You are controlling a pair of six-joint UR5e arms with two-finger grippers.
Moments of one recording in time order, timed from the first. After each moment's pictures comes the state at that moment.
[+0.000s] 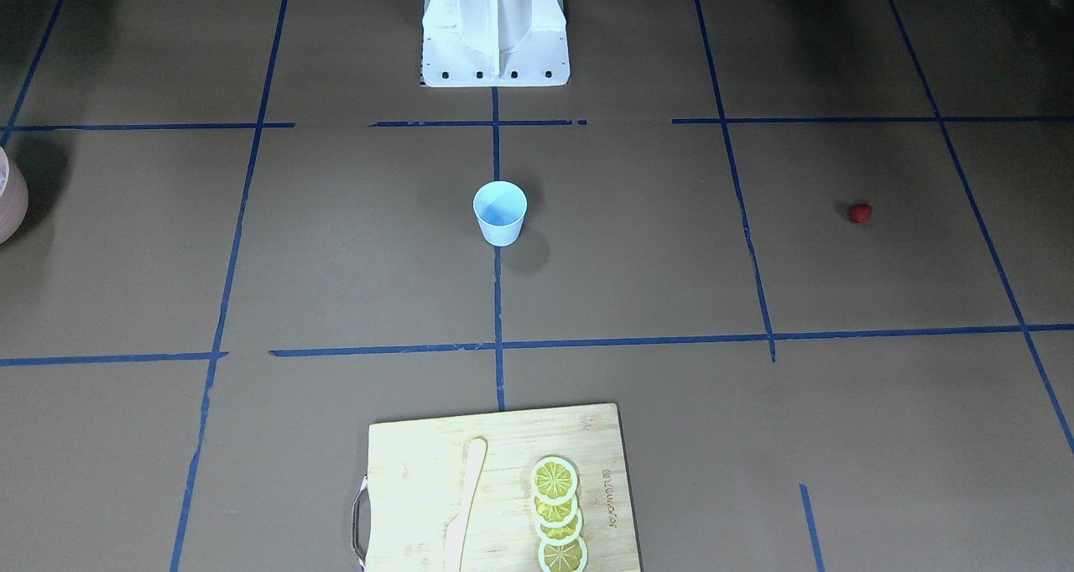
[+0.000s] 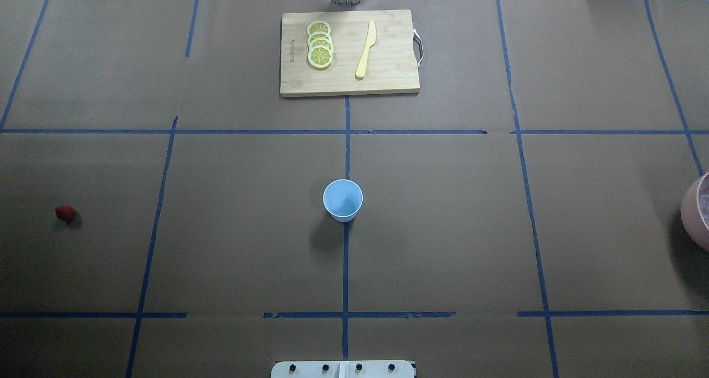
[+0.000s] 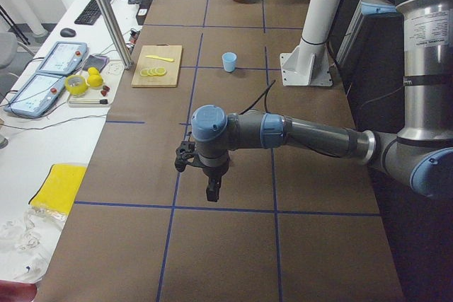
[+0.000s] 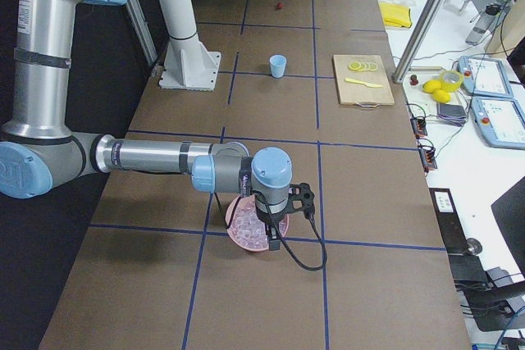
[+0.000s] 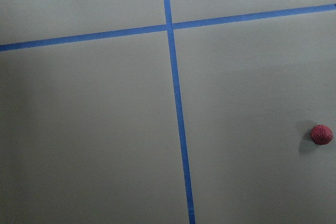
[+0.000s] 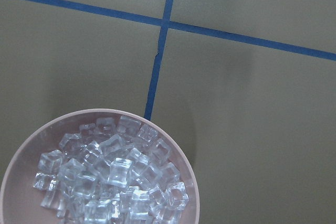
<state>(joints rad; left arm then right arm) -1.60 -1.44 -1.88 -1.34 -2.34 0.17 1.60 -1.75 1.76 -1.57 2.30 -0.19</state>
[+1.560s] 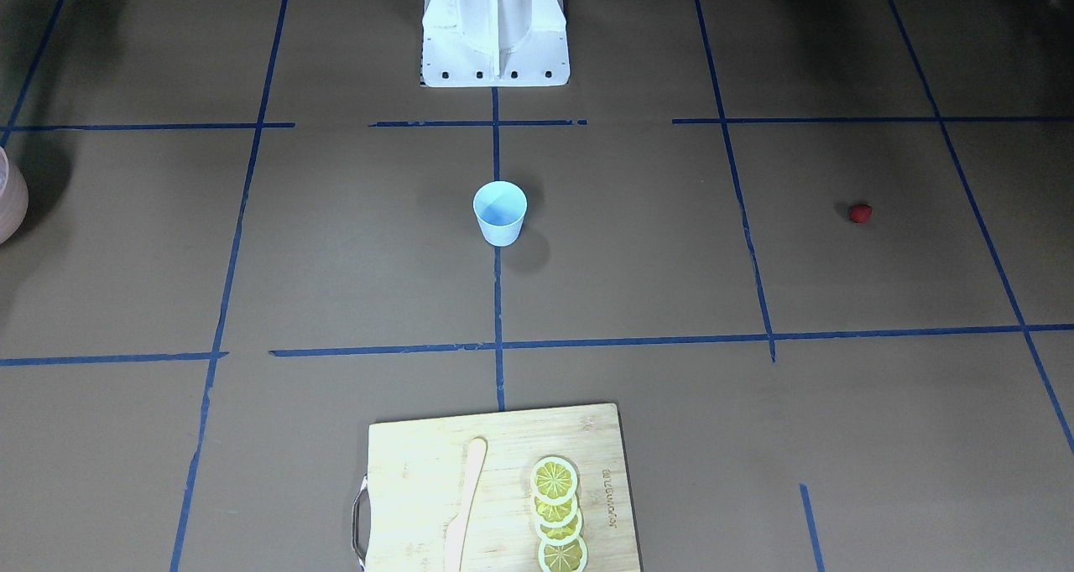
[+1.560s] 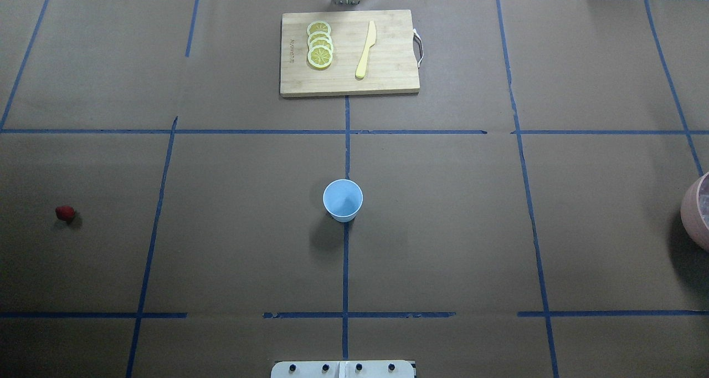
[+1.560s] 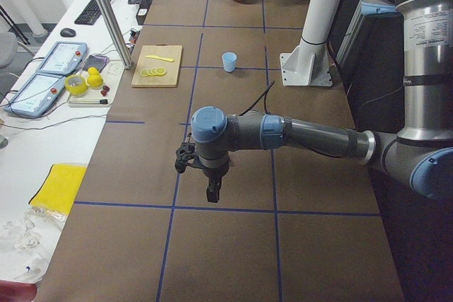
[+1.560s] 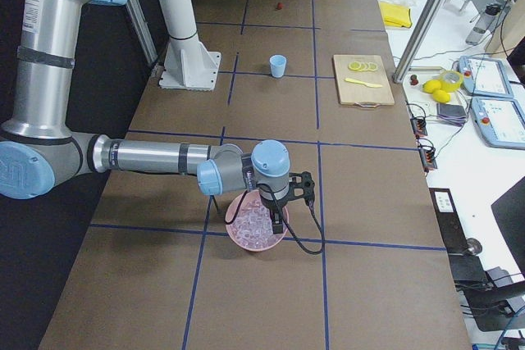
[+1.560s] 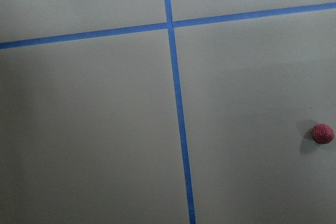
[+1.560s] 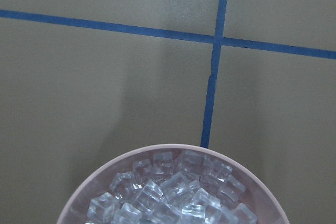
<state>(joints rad) -1.59 -1.44 -1.88 -1.34 -2.35 0.17 1.41 -1.81 1.72 -1.19 2.32 0.19</state>
